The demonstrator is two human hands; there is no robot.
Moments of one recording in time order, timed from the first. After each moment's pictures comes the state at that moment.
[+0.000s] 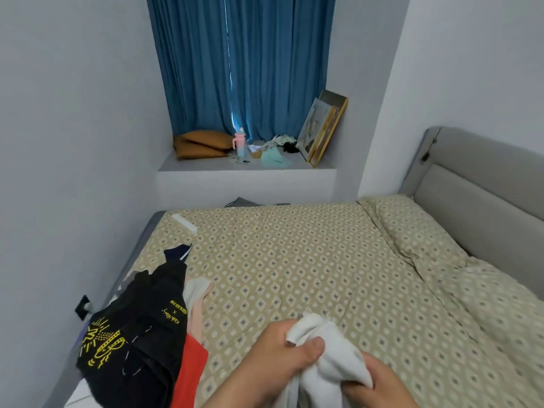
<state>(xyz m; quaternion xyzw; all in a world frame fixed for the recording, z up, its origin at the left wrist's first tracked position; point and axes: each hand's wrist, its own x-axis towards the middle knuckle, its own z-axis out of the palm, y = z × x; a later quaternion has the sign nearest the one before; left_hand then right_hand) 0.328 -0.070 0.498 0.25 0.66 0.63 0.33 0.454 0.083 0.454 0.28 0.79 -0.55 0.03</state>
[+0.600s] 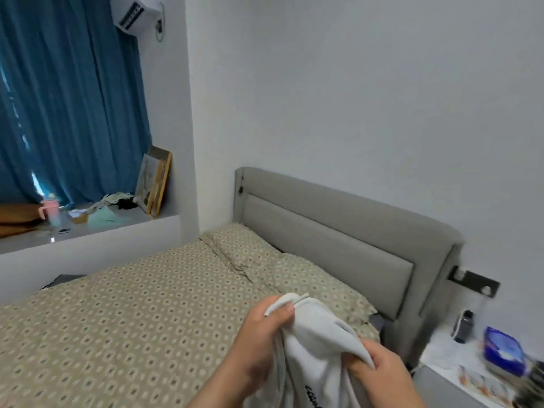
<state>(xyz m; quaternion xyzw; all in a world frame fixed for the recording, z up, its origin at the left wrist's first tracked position) 0.645 0.095 0.587 0.40 0.48 0.68 0.38 0.835 0.164 0.559 0.43 0.70 -0.46 -0.34</state>
